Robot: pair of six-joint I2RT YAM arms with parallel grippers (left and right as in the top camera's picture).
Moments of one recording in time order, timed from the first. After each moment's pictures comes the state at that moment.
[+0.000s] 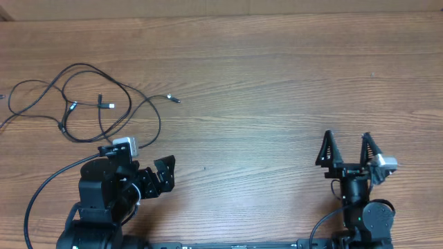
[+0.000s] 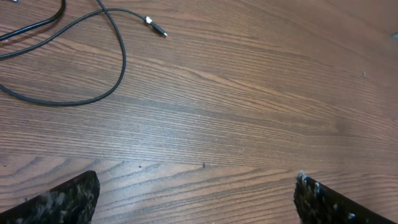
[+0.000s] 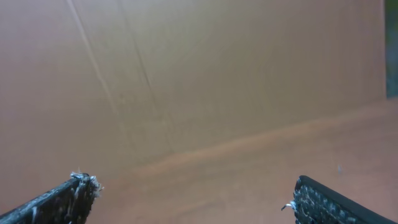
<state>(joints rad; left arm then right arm) -0.07 0.56 0.72 -0.89 0.23 -0.39 0.10 0.01 0.02 0.12 0.10 0.31</state>
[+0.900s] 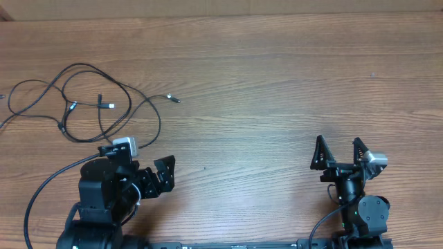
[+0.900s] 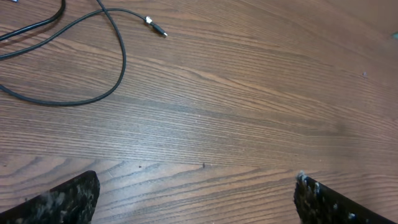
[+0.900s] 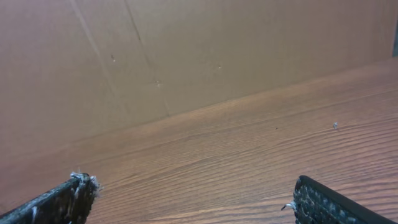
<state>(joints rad) -0.07 0.56 0.72 -0.89 0.23 -0.39 0.10 0.01 0.02 -0.03 0.06 0.31</state>
